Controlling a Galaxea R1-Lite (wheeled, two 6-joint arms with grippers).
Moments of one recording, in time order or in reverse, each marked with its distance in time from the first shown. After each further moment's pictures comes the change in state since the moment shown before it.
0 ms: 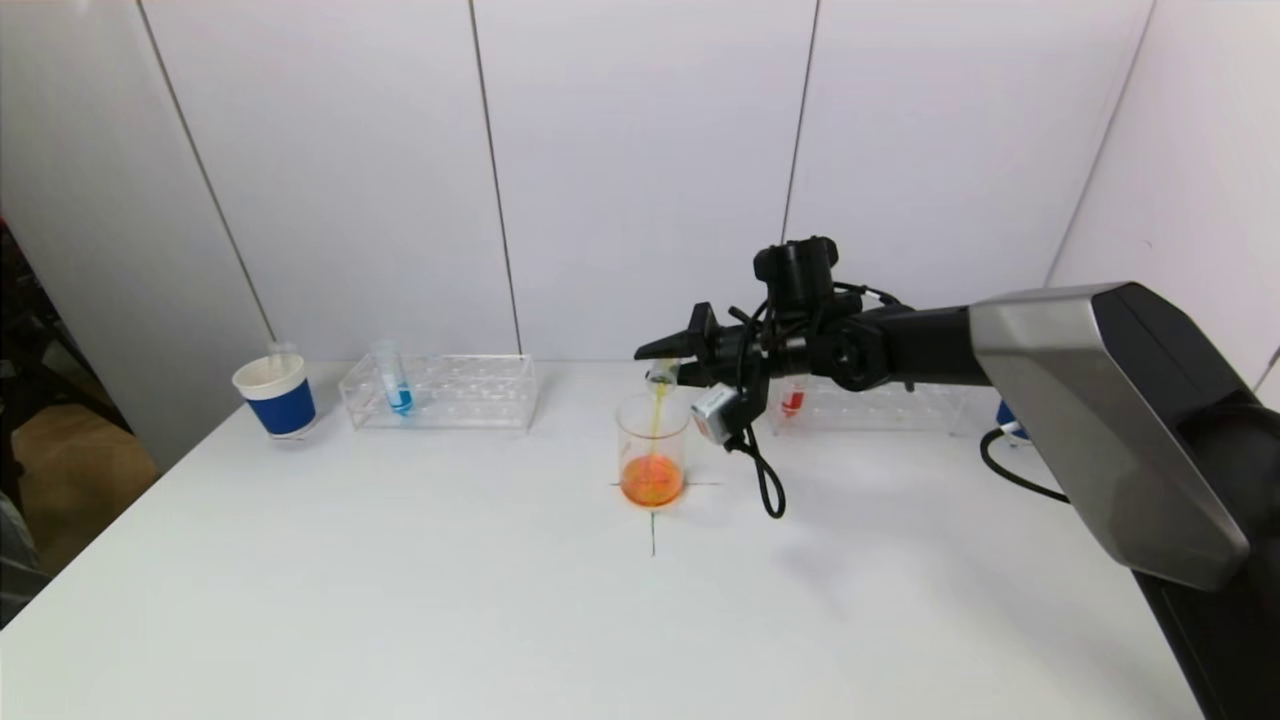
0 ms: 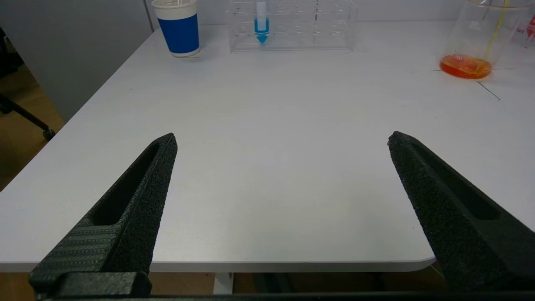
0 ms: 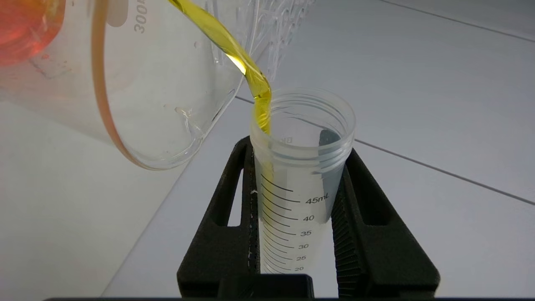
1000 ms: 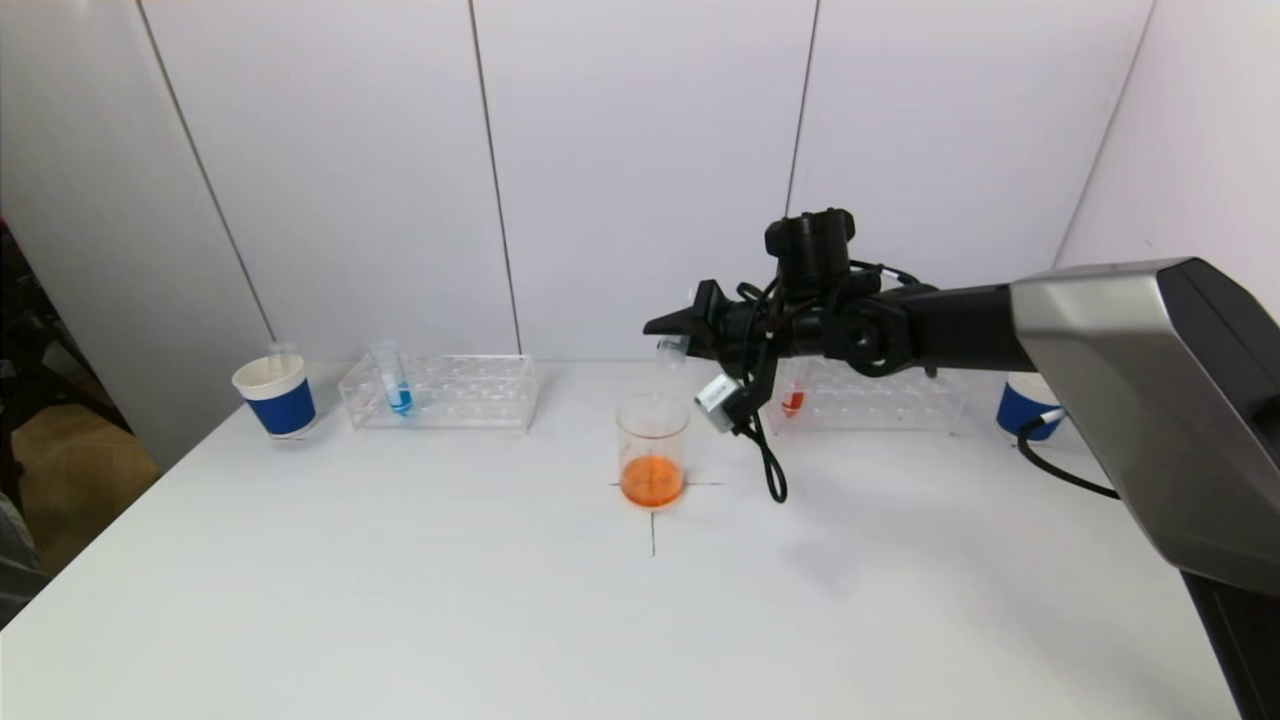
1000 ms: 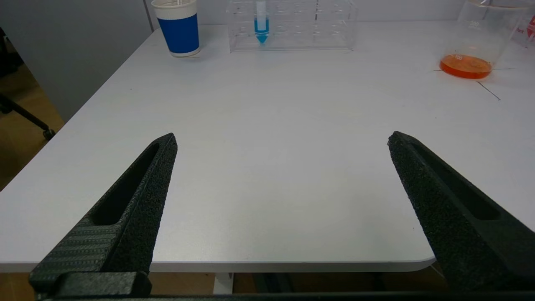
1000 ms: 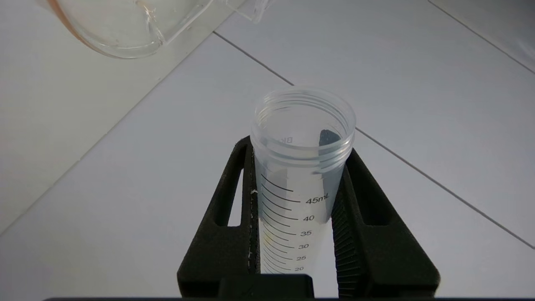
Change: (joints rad) left arm 0.000 0.000 0.000 0.000 0.000 0.000; right arm 0.012 -0.082 0.048 -0.026 -0.157 -0.184
